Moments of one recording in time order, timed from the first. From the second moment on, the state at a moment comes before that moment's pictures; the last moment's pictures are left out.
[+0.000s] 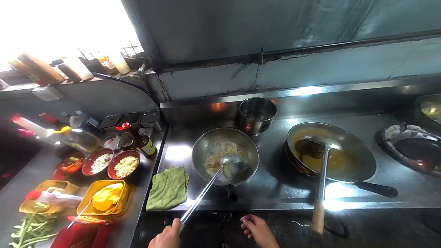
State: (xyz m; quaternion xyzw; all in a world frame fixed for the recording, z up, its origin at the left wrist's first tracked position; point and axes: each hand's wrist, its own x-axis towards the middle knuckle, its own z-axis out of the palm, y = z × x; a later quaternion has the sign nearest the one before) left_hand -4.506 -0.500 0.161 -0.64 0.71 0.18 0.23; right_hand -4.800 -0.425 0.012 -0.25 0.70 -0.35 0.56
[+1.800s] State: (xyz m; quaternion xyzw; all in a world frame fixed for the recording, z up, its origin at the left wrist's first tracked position) left_hand -4.442 -0.560 0.139 -0.57 0.73 0.33 0.19; right_hand -4.590 -0.546 -0.145 0.20 0.71 -0.53 0.41
